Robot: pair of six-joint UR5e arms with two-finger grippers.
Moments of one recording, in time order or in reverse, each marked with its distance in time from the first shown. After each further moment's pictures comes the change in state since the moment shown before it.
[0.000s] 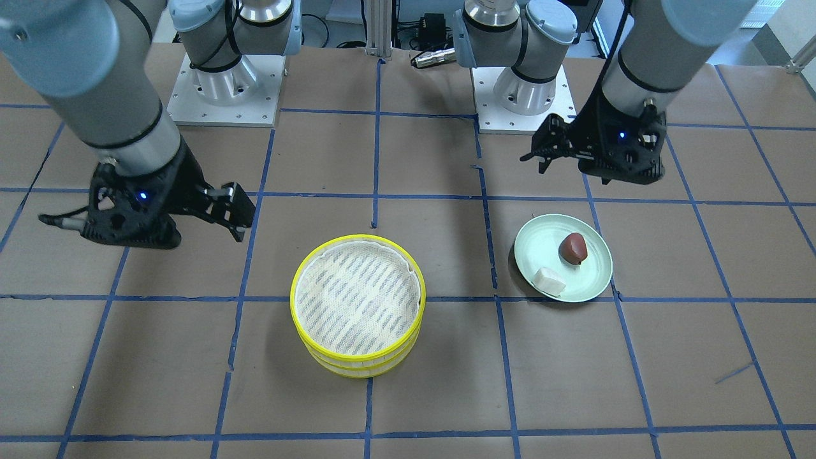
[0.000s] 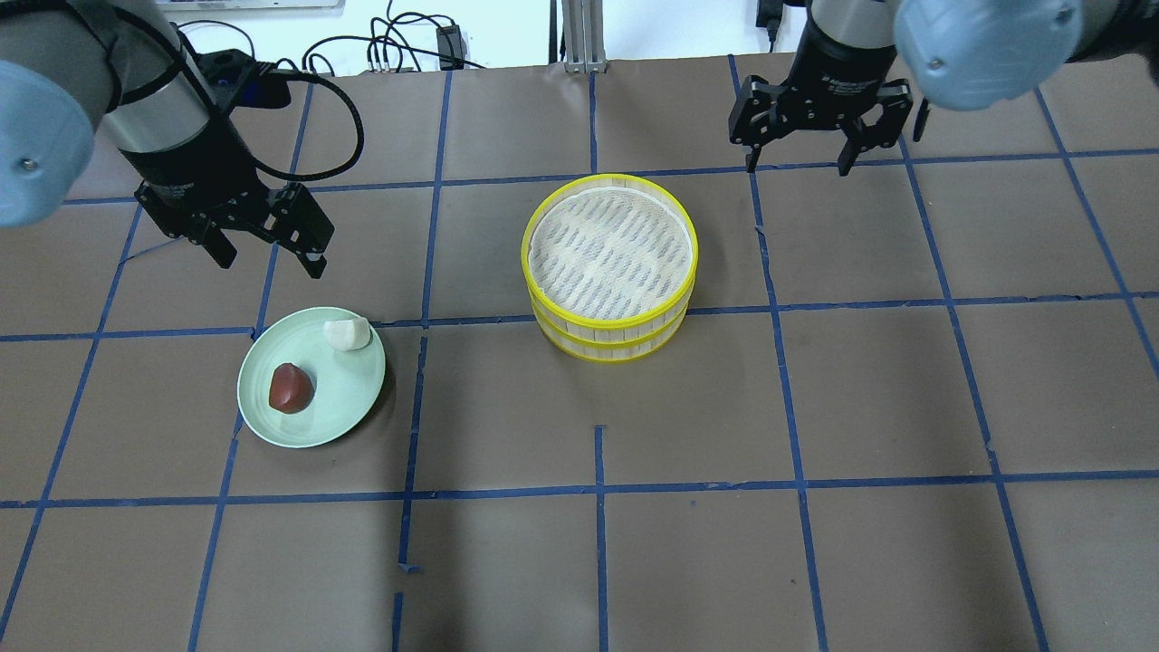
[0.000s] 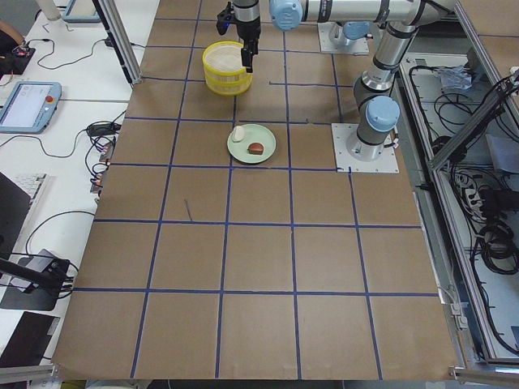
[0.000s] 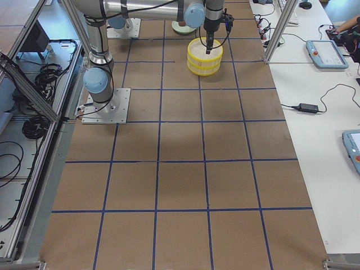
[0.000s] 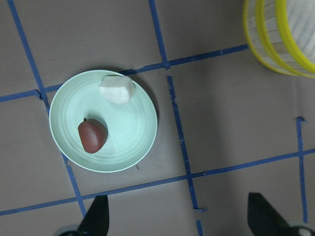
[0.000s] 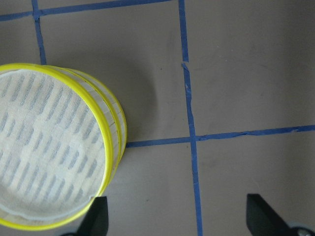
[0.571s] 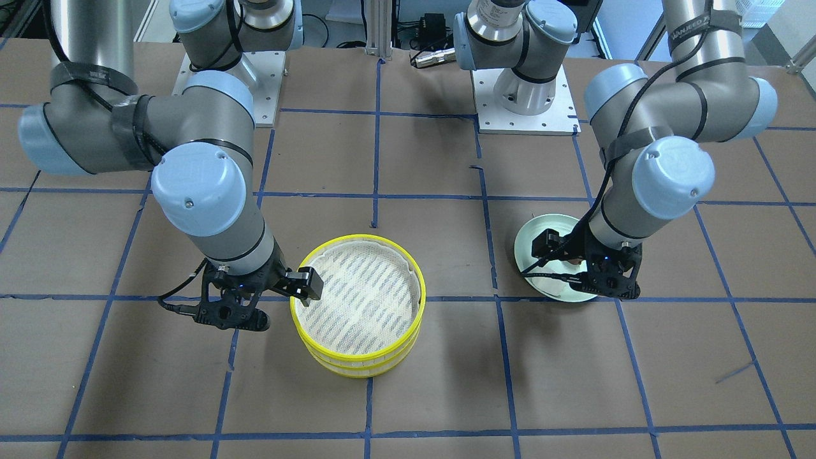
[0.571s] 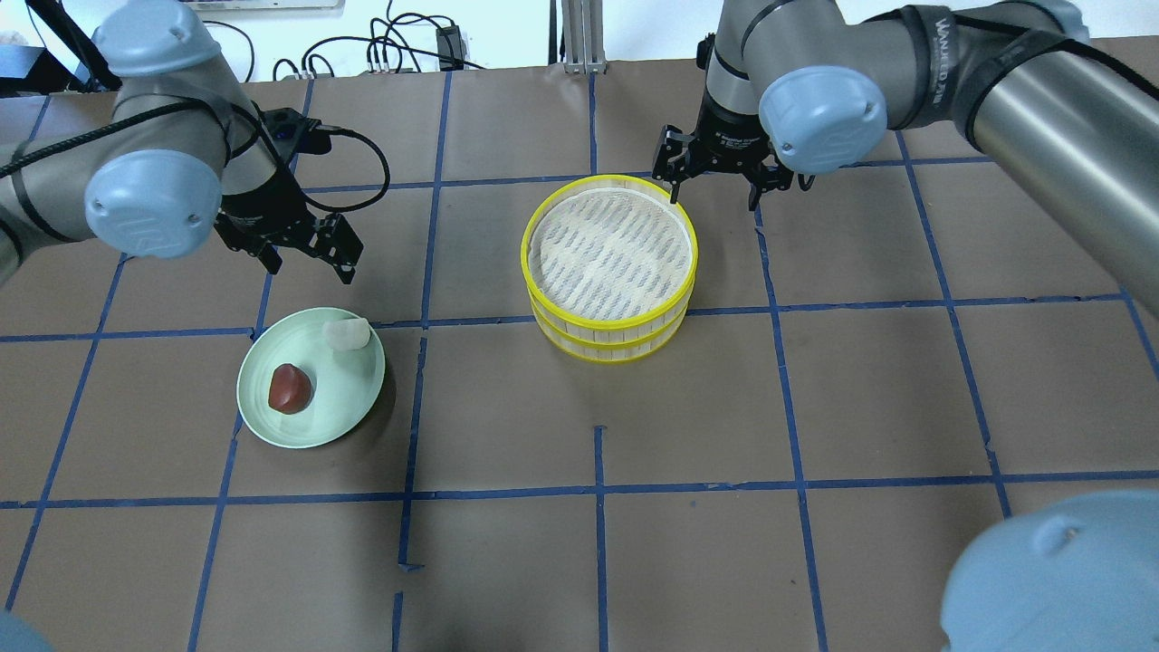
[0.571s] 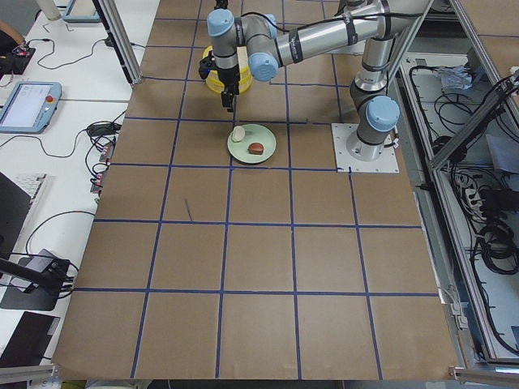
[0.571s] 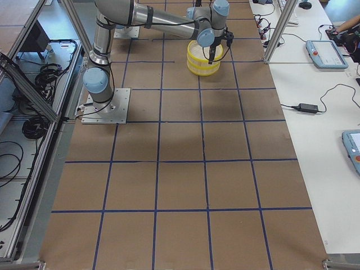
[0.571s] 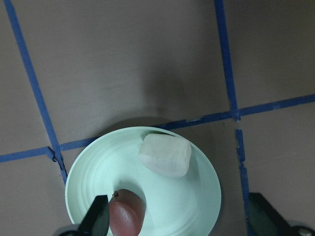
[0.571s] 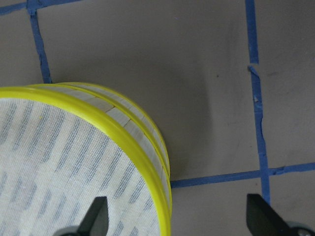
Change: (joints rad) left arm 0.021 -0.246 -0.087 0.291 0.007 0.021; right arm 0.078 0.145 0.089 -0.225 0.018 0.110
